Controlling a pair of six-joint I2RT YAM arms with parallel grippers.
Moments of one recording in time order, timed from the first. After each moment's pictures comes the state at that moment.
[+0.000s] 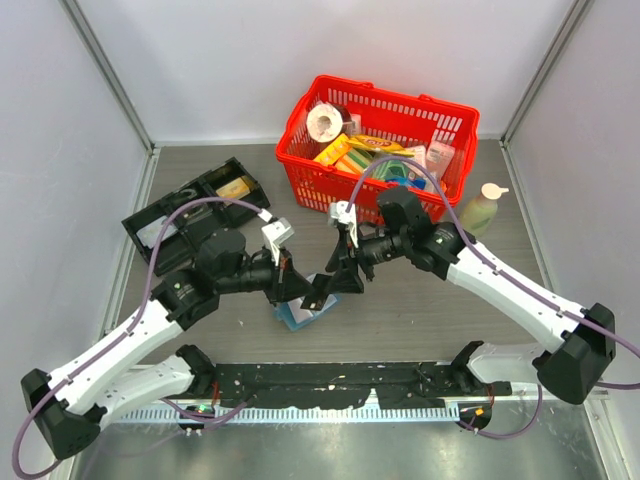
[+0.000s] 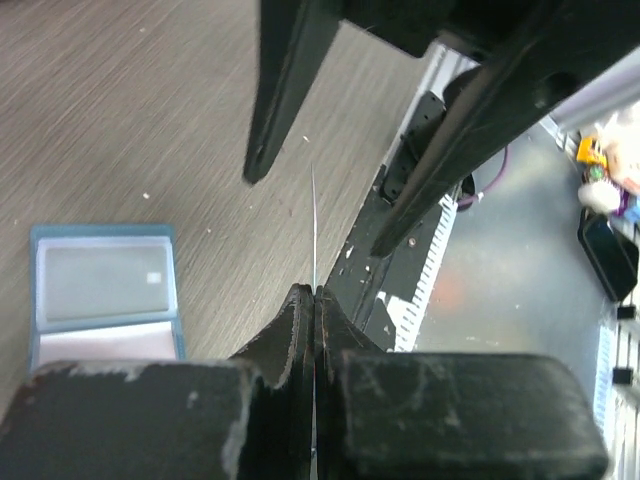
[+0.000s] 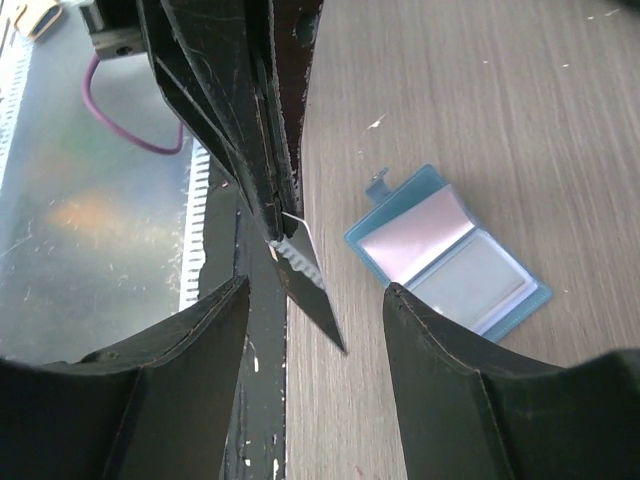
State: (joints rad) left arm -0.77 0.83 0.79 -0.34 0.46 -0.36; right arm 0.73 1.23 1.11 -0.45 -0.82 -0.16
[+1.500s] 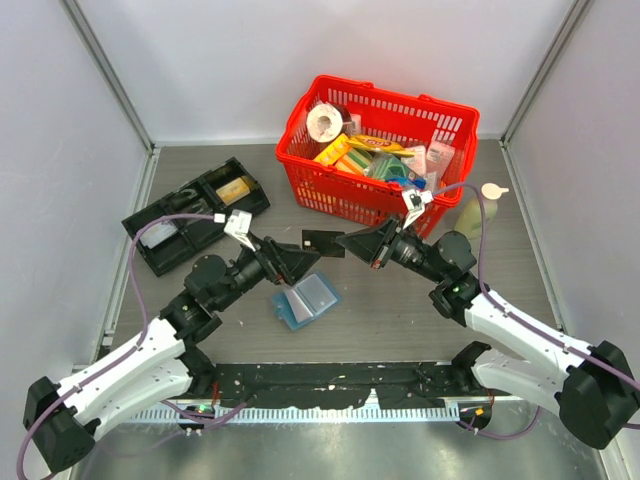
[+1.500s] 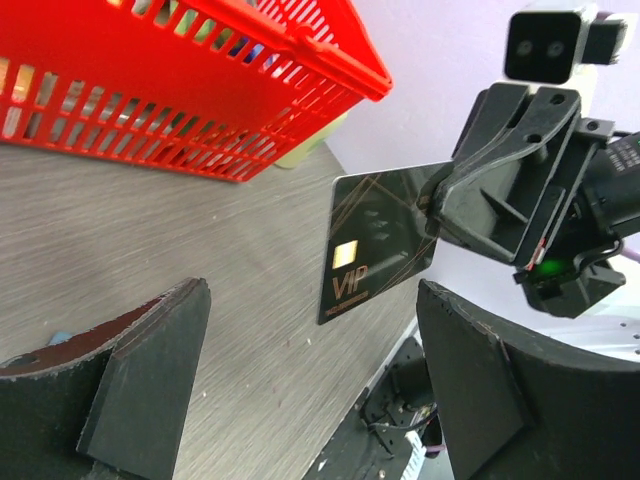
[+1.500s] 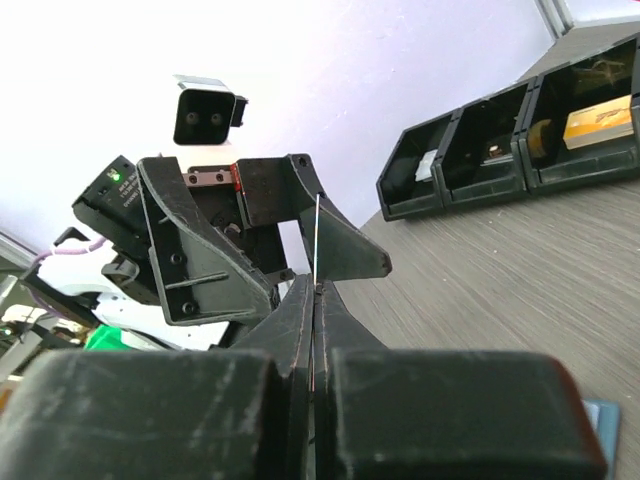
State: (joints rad) left arm -0.77 0.73 0.51 0.25 0.06 -0.72; right arm 0.64 0.97 0.54 0.66 -0.45 0.79
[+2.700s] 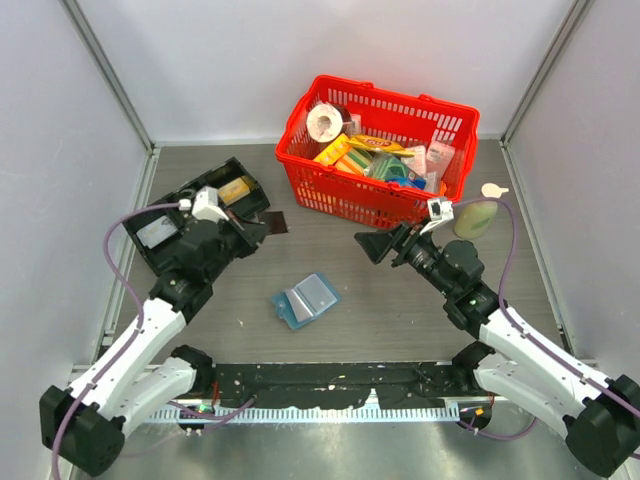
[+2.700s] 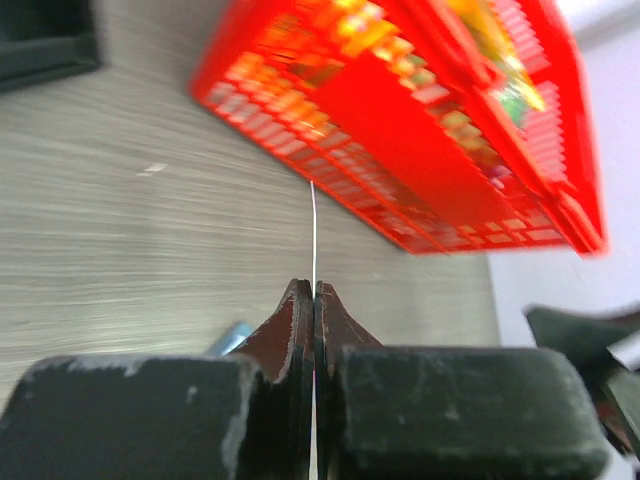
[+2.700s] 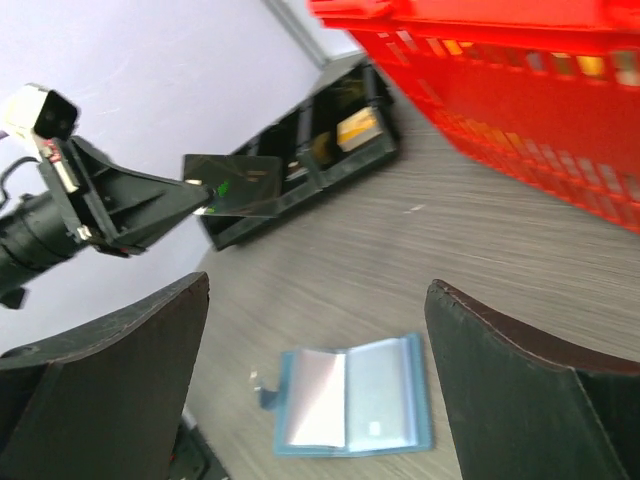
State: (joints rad) left arm -0.49 0.84 0.67 -0.06 -0.05 -0.82; right arm 0.58 0.81 0.48 0.37 -0.14 0.68
